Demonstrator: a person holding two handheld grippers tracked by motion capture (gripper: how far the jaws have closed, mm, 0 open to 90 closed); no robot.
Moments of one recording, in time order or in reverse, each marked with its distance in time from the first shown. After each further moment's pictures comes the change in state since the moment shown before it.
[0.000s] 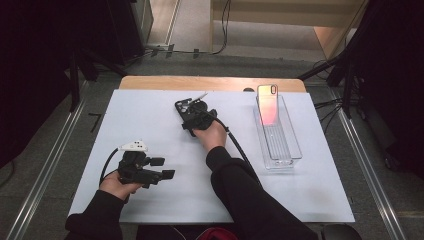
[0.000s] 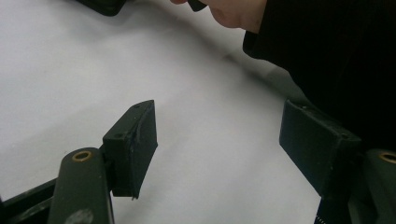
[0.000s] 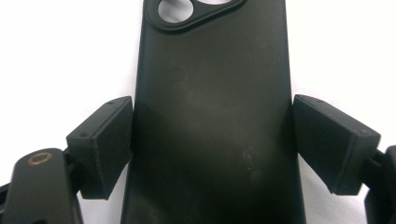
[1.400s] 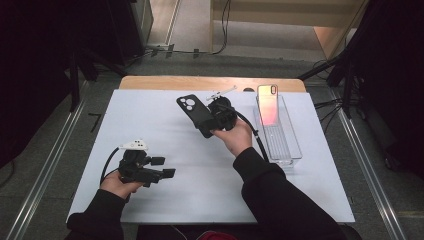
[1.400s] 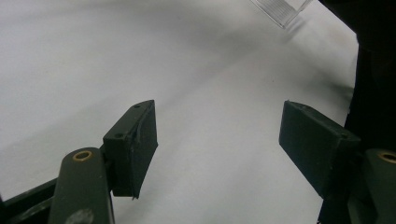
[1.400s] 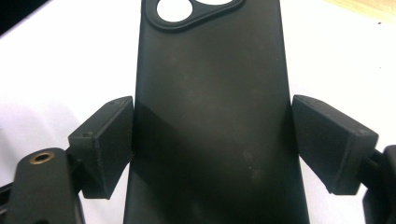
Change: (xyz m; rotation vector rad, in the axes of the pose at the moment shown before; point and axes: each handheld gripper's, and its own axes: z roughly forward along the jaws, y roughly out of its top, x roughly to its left) left arm 0.001 0.002 0.003 -0.006 0.002 -0.018; right arm -0.030 -0.025 -0.111 -0.124 0.247 -0.064
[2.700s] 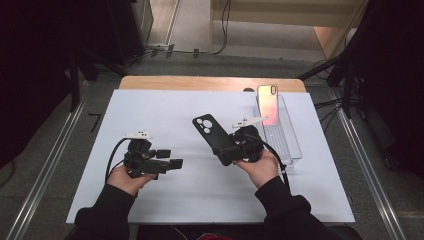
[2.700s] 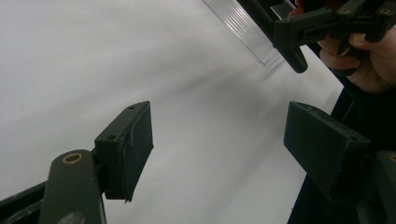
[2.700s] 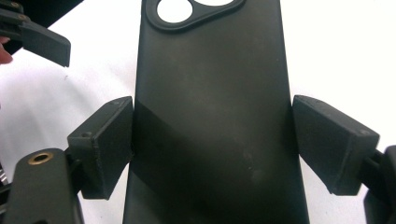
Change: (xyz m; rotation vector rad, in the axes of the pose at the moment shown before) left arm -0.021 0.033 -0.001 -0.041 -0.023 -0.104; right arm 0.017 -0.085 -0.068 -0.069 0.050 0.036
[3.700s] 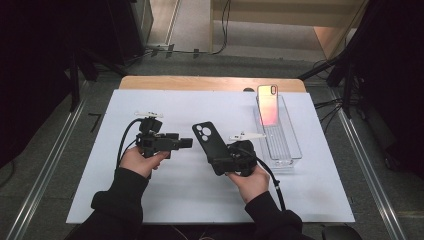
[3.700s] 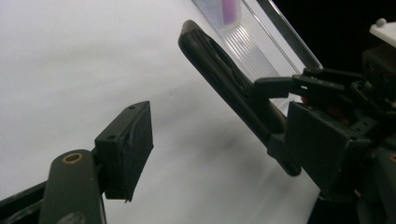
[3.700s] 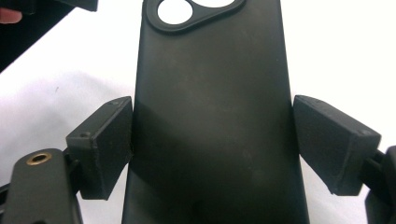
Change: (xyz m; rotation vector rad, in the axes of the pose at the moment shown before) left arm 0.004 0.049 0.023 -0.023 0.063 -0.085; right arm 0.022 -0.031 0.018 -0.064 -0.052 0.127
